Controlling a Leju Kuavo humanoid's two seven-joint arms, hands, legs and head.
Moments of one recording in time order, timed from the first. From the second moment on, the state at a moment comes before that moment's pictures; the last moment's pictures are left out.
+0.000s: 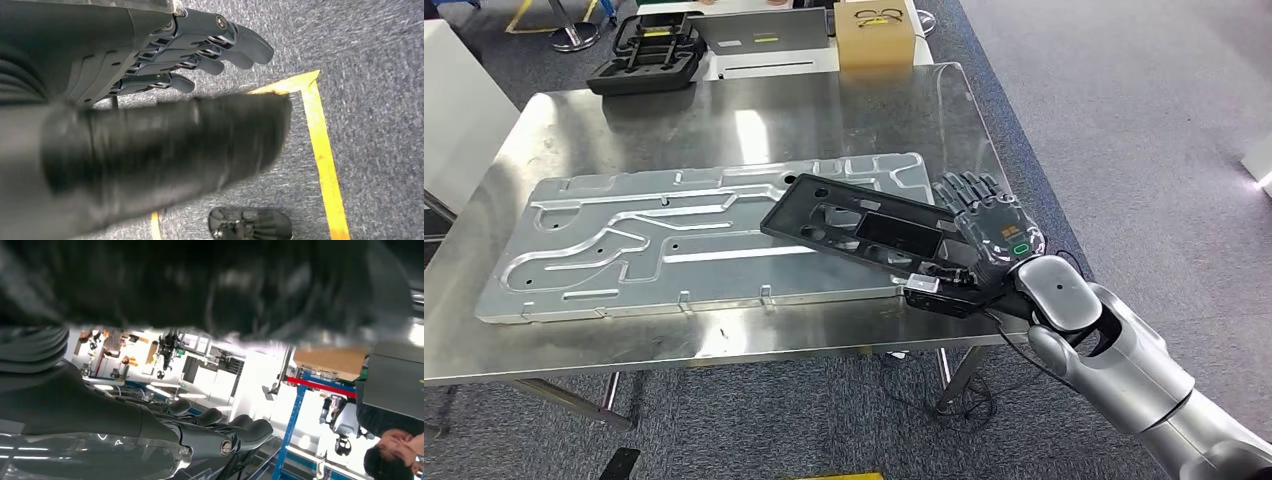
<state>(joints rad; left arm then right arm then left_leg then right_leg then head) -0.10 0.26 -0.81 -0.23 0.91 0.15 -0.22 -0.61 -0.55 0.71 -1.59 1.03 0.11 0.28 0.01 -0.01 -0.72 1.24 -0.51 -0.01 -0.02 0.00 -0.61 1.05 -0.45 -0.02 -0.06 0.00</state>
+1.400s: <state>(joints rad) -0.11 0.23 -0.81 -0.23 0.90 0.22 -0.23 -0.65 -0.56 0.65 -1.73 1.10 0.02 0.38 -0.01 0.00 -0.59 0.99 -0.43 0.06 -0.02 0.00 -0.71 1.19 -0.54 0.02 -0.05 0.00</state>
